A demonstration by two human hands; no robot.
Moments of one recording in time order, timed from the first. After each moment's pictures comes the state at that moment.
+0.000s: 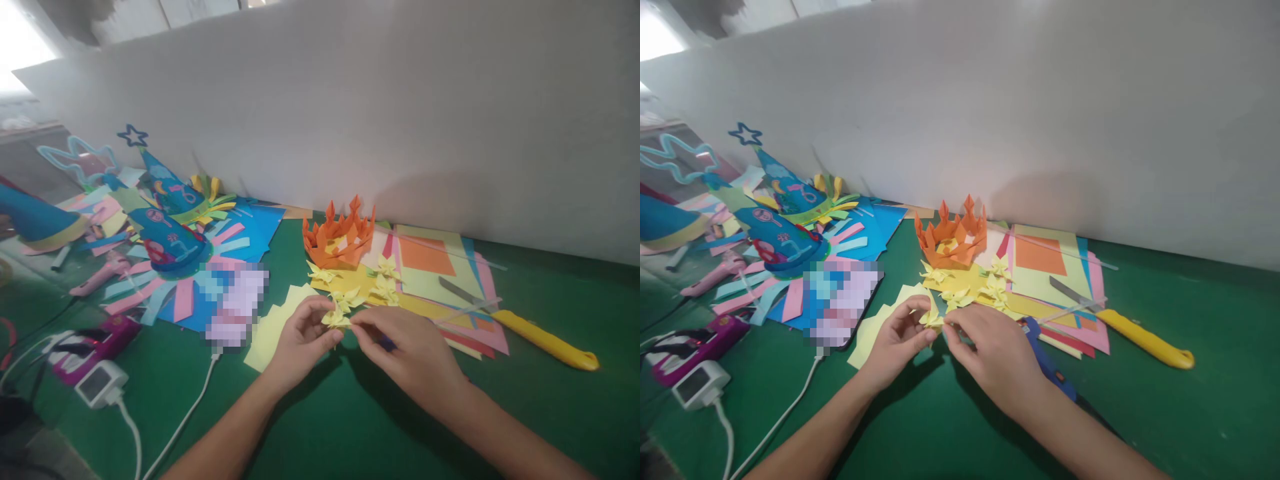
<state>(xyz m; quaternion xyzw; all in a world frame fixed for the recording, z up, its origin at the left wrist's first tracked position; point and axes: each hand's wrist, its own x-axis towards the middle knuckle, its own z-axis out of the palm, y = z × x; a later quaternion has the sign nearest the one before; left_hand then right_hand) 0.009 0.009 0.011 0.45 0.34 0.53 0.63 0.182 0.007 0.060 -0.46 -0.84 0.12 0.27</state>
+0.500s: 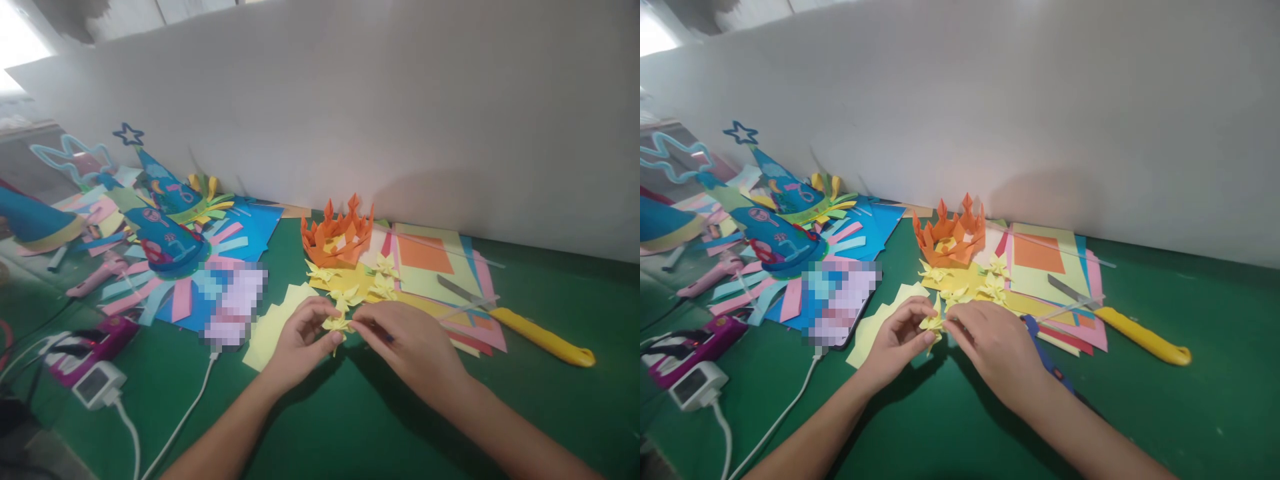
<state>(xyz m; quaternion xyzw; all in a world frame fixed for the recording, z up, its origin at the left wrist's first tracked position) 0.005 0.008 0.011 0.53 0.35 0.50 0.59 0.189 0.011 0.058 -0.46 -0.86 0.08 0.23</state>
